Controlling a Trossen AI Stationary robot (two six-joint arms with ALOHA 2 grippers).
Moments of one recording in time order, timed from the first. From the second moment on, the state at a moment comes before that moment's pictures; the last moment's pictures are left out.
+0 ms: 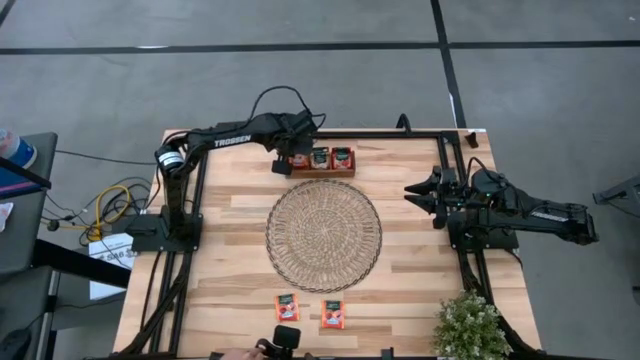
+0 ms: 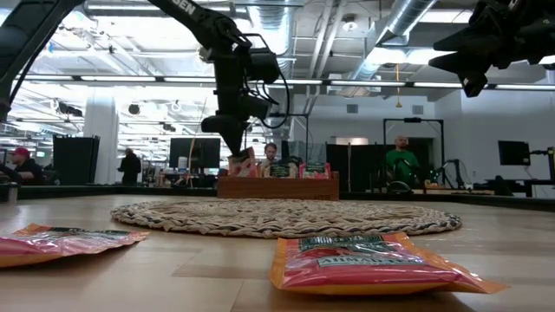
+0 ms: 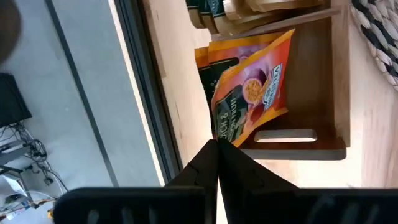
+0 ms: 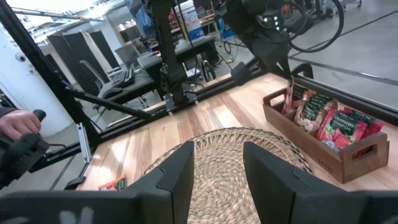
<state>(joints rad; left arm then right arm) 0.52 1.93 1.56 -0.84 -0.33 0.78 -0.18 0.21 0.31 -0.21 -0.08 0.31</state>
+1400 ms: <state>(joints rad) 0.50 1.93 1.56 -0.84 -0.35 0.76 -0.18 0.21 0.31 -0.21 -0.08 0.31</state>
